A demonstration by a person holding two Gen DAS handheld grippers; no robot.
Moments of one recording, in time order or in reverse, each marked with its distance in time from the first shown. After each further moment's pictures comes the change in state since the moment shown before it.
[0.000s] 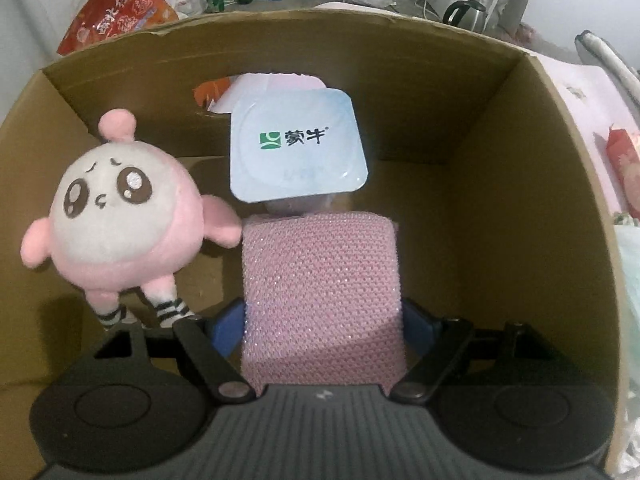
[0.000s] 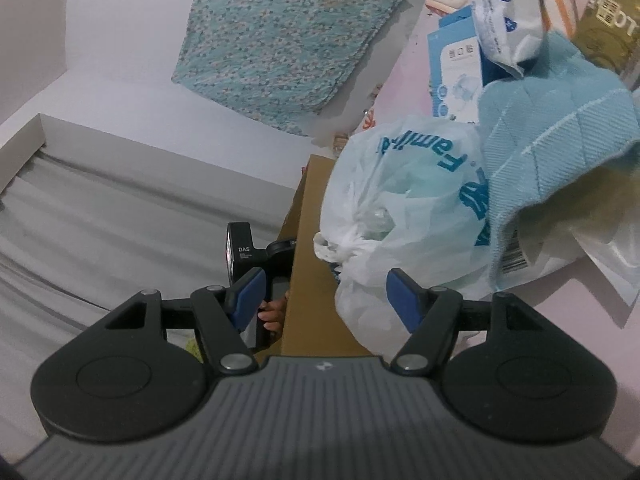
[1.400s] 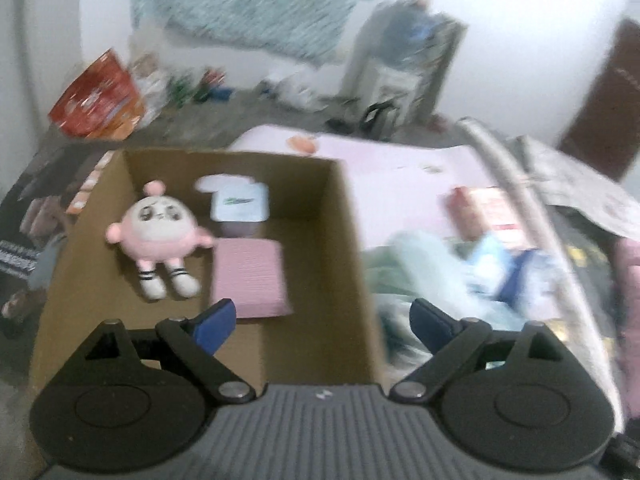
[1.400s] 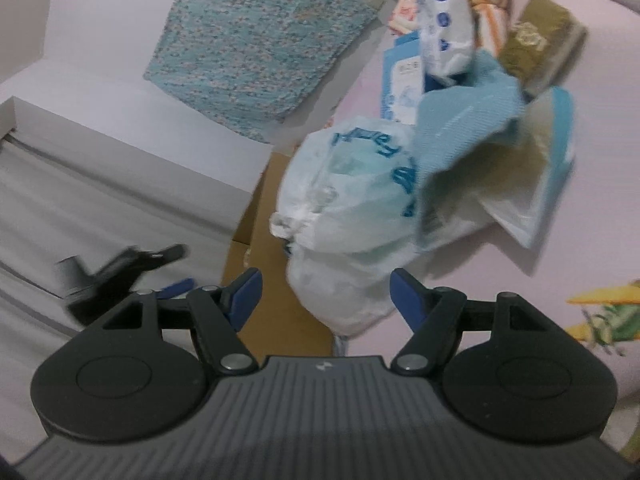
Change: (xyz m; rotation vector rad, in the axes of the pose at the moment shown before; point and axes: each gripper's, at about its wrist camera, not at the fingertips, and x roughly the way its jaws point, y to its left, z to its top) left arm -0.196 -0.010 -0.118 0.027 -0.347 -0.226; right arm -0.045 -0.002 -0.031 -0.063 -0.042 -0.162
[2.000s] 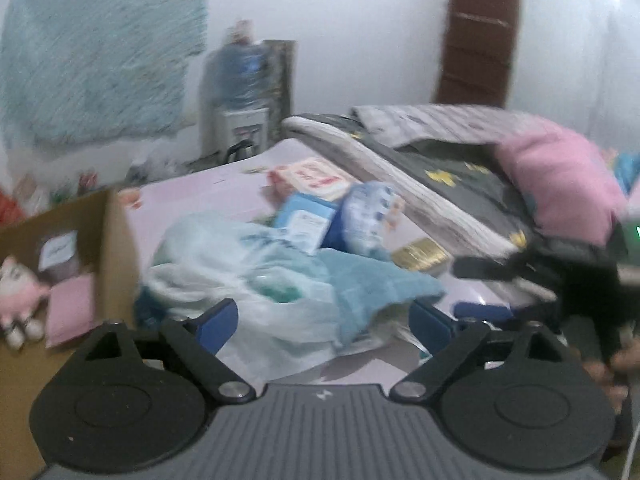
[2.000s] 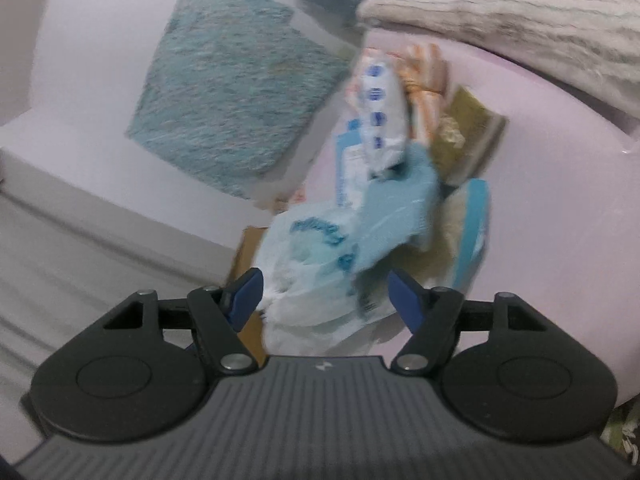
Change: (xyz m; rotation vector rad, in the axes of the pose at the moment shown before) left arm 0.019 -0.172 -0.132 0.446 -0.167 -0.196; right arm -0.052 -0.038 0.043 0.080 -0.157 -0.055
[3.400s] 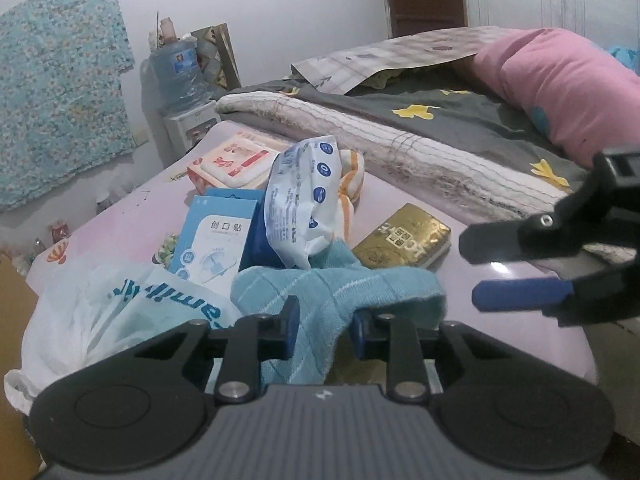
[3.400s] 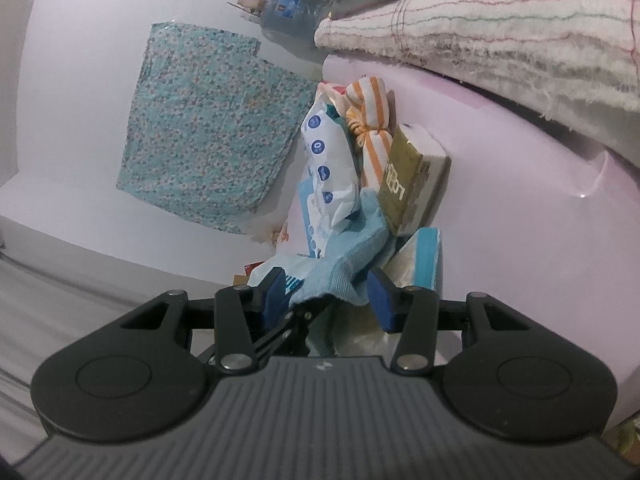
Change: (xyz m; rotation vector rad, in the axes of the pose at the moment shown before) left arm 0.146 -0.067 0.015 0.229 0.087 0.021; right arm 0.010 -0.047 0.031 0.148 -0.059 0.031
